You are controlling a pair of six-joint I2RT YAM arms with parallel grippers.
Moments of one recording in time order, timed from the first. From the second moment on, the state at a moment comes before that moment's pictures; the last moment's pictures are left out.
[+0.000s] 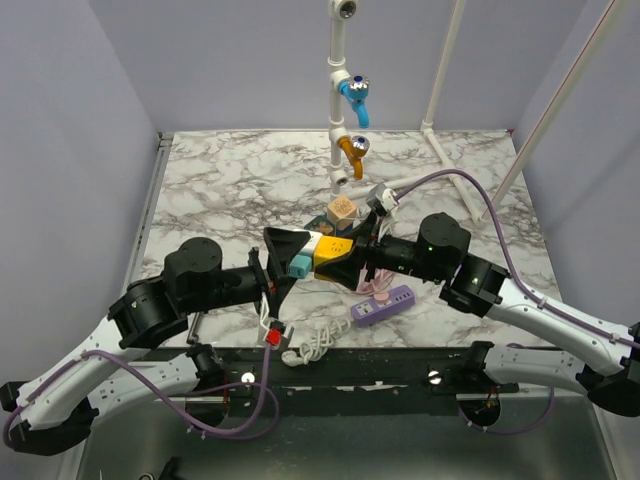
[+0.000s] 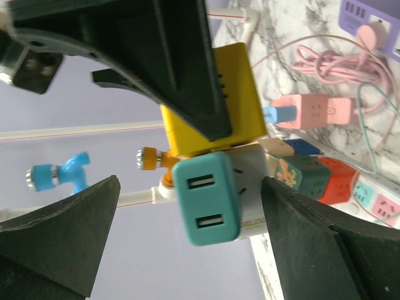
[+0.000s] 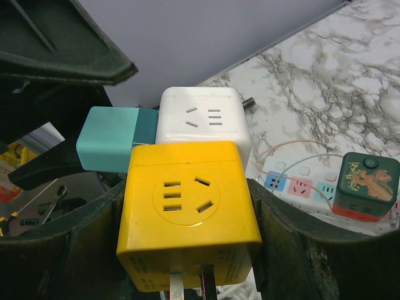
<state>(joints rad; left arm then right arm) -0.97 0.68 1.04 -0.61 0.29 1.44 1.00 1.02 0.96 0.00 -0.24 0.31</state>
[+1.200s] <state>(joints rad) -0.96 0.74 1.01 -0.49 0.20 1.33 0.99 1.04 1.00 0.08 -0.27 0.31</state>
